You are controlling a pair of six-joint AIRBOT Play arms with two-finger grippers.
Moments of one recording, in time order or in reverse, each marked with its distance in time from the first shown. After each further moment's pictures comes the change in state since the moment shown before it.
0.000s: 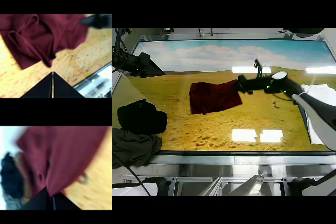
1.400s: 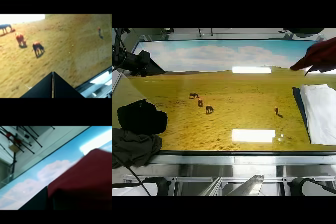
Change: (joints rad) left arm -0.005 -0.002 0.000 0.000 0.032 -0.045; right arm -0.691 0.466 0.140 -0.493 -0.101 0.347
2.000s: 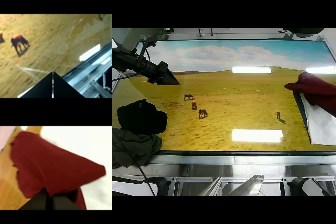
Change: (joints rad) left arm -0.096 -0.124 0.000 0.002 -0.093 0.000; right arm -0.248 0.312 -0.602 -0.403 0.074 0.432
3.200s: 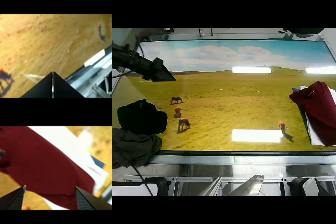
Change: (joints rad) left arm 0.026 0.088 0.003 -0.003 0.022 0.012; right arm -0.191 0.256 -0.010 0.064 0.254 -0.439
